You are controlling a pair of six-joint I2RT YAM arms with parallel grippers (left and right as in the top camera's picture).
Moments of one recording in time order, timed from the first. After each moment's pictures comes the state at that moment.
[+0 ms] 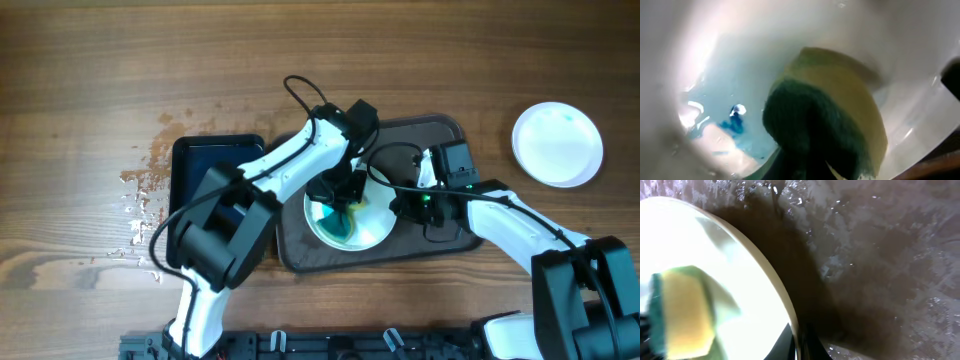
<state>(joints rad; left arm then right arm) -0.68 2.11 1.56 -1.14 0.22 -0.40 0.23 1.57 0.64 -0.30 -0.41 0.52</state>
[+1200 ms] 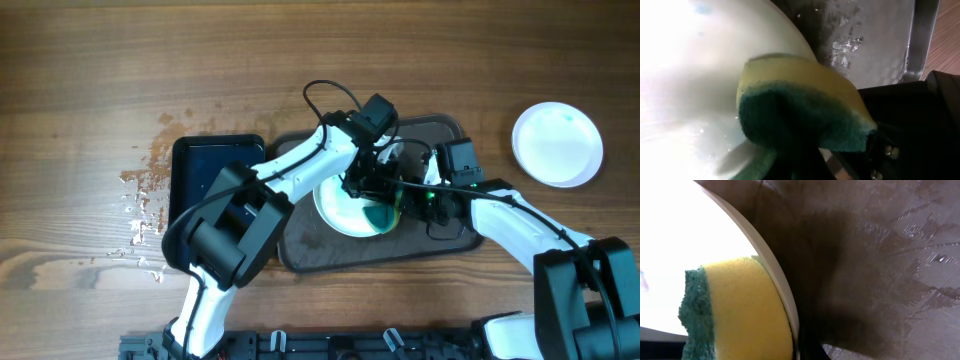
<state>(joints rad) -0.72 2.15 1.56 -0.80 0.56 -0.42 0.21 1.57 0.65 -0.30 -0.37 0.55</state>
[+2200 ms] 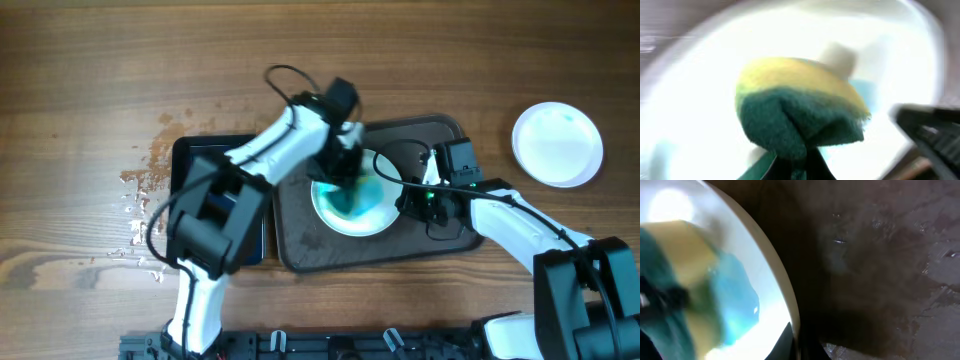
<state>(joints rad) -0.60 2.15 1.56 -0.92 0.42 -0.32 0.21 1.57 0.65 -0.31 -0.38 0.55</state>
